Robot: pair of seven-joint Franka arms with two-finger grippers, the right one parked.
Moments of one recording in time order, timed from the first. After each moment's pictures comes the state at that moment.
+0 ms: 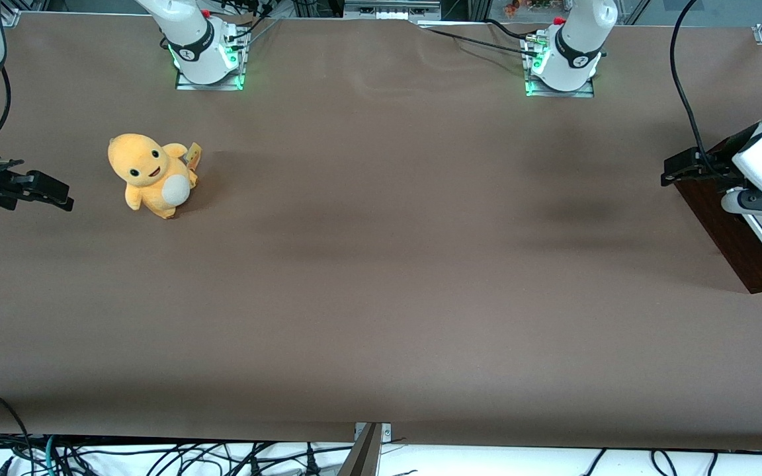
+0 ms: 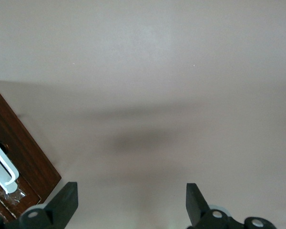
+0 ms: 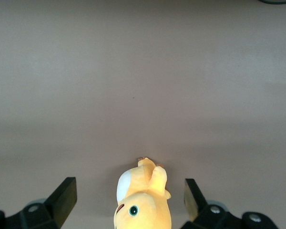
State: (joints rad) arm -0.04 0.12 0.05 -1.57 -0.02 1.53 0.08
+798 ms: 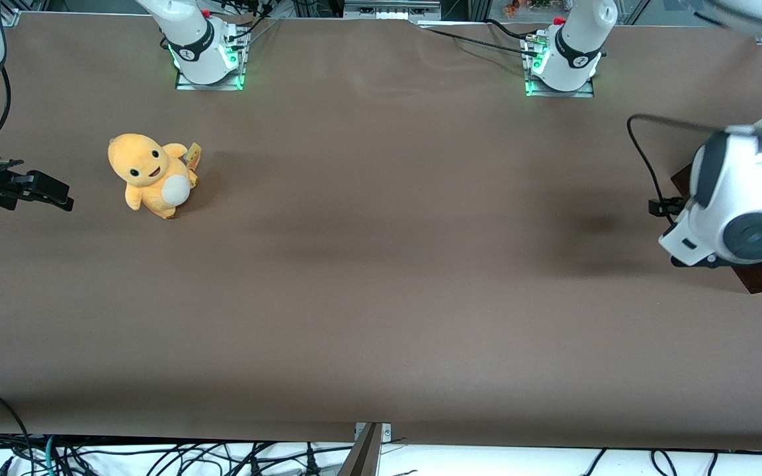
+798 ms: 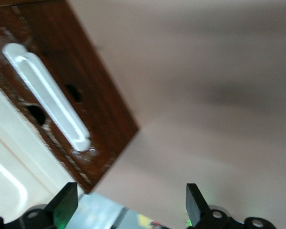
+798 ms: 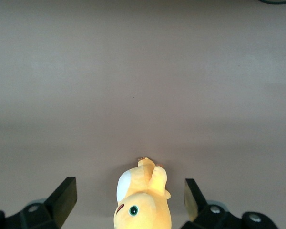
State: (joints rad) arm -0.05 0.45 0.05 -1.58 0.48 1.41 -0.13
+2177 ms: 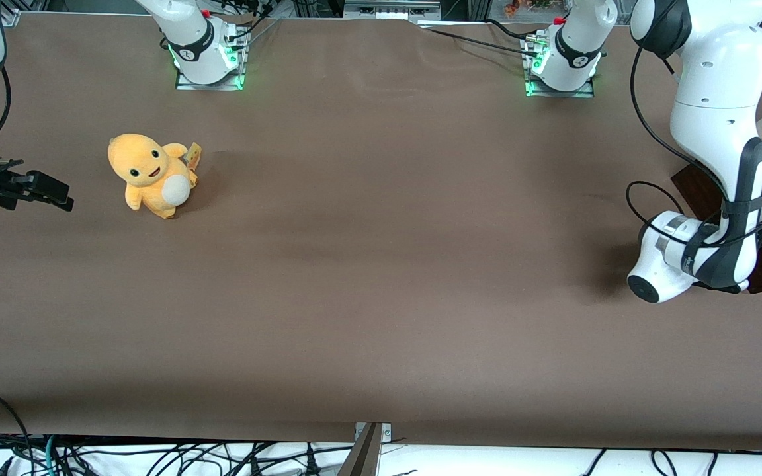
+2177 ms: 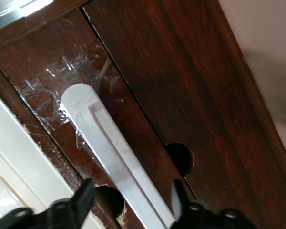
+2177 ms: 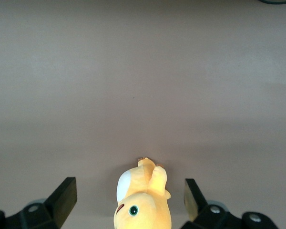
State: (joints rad) arm 0.04 0.83 0.07 -1.57 1.11 1.41 -0.35
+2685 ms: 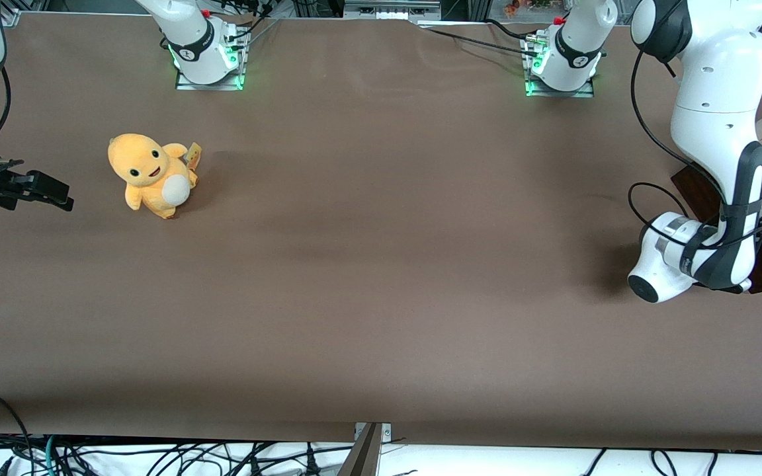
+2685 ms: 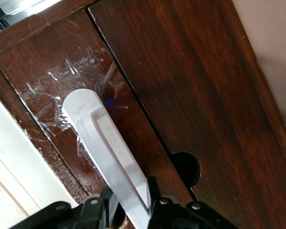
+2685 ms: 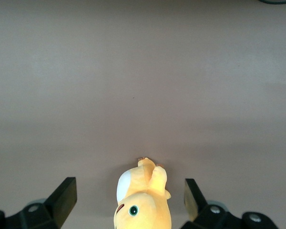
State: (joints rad) arm 0.05 0.85 0.06 -1.57 1.14 1.41 -0.37
